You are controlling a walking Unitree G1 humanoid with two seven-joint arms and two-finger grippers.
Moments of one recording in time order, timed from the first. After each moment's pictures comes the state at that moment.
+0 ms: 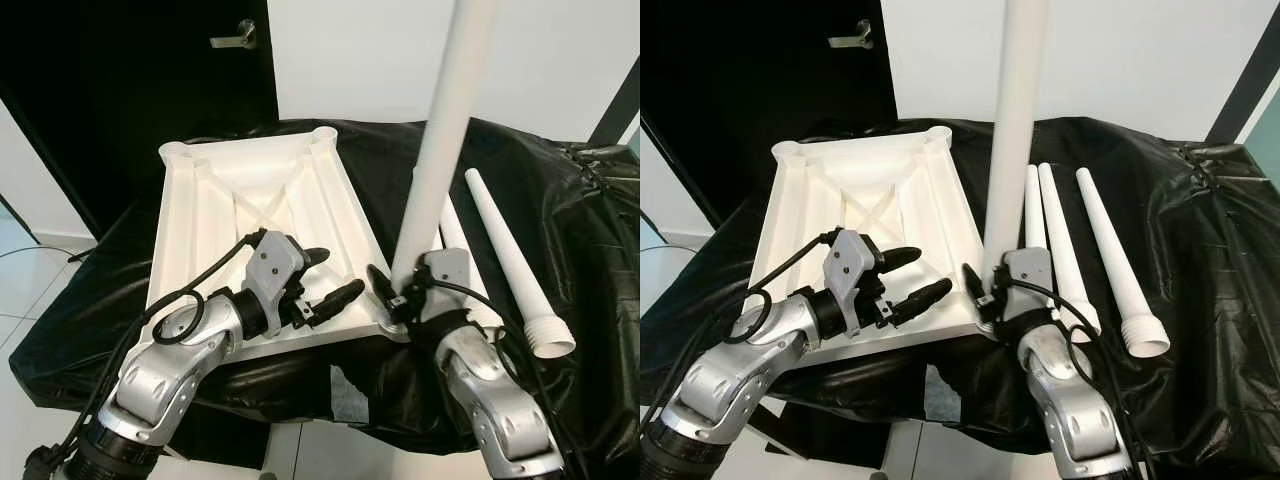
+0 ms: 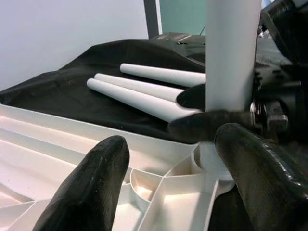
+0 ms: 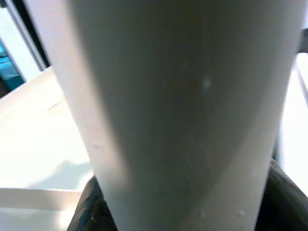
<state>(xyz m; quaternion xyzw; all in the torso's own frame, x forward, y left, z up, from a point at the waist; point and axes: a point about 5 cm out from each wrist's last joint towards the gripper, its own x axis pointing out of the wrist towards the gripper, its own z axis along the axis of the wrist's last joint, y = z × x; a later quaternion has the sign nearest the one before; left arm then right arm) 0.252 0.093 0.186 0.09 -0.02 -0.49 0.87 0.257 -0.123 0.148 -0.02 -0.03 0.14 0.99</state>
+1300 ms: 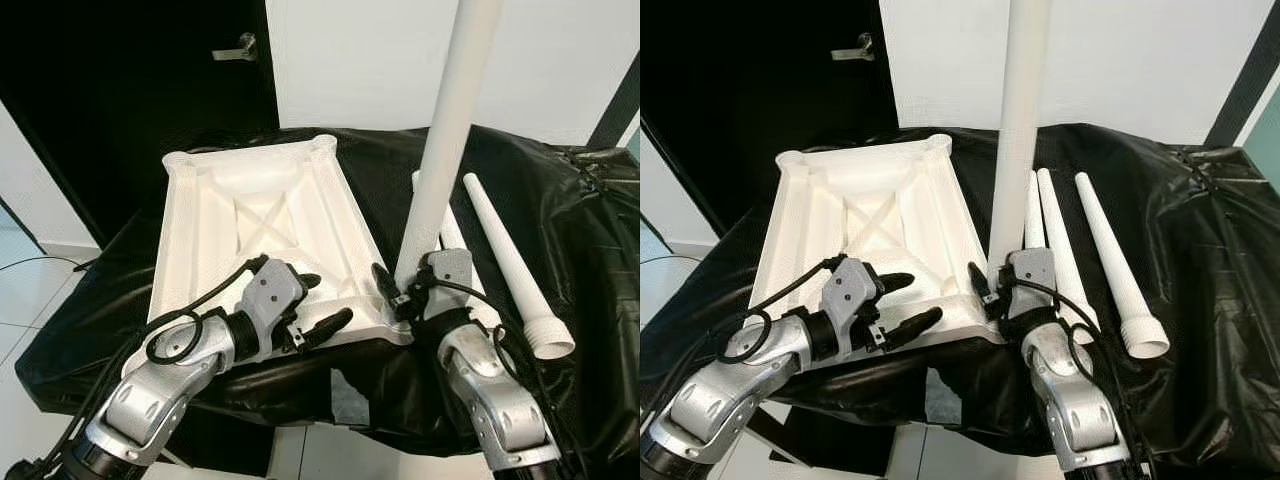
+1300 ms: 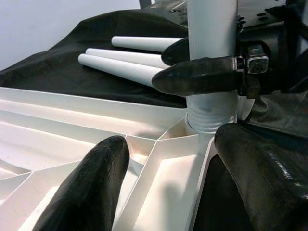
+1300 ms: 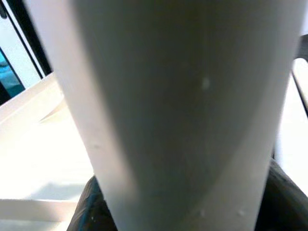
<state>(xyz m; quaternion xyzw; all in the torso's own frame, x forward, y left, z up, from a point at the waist) 0.245 0.101 0.170 0.13 0.02 -0.49 0.86 0.265 -0.117 0.141 -0.02 -0.02 0.16 0.99</state>
